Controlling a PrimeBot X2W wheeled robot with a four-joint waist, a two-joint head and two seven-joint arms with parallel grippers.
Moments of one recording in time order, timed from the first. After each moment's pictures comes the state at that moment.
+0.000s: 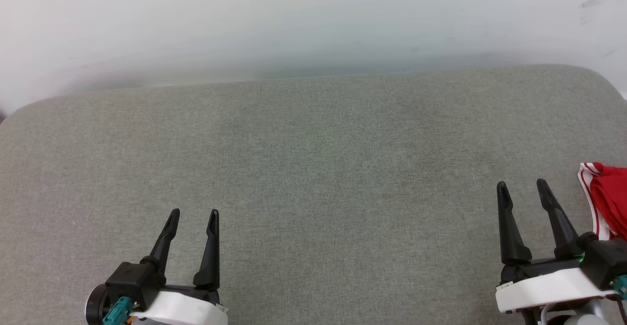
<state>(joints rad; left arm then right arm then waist) 0.04 0.06 -0.03 0.05 -0.20 -0.13 -0.26 -0.01 -0.06 -0.03 0.04 0.17 0.13 -0.25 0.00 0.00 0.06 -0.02</state>
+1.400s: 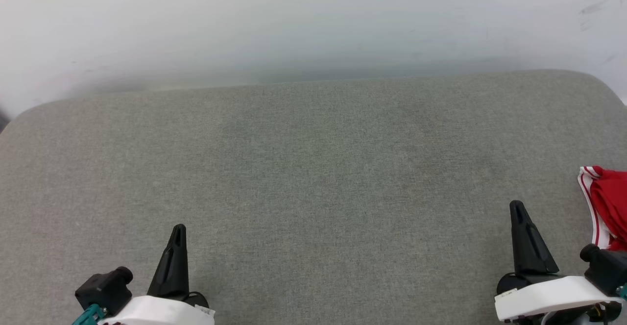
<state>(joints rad) 0.06 0.05 0.01 0.09 -0.45 -0.12 -0.22 0.01 -0.06 -0.01 0.11 0.40 0.13 -0.21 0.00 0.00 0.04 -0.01</state>
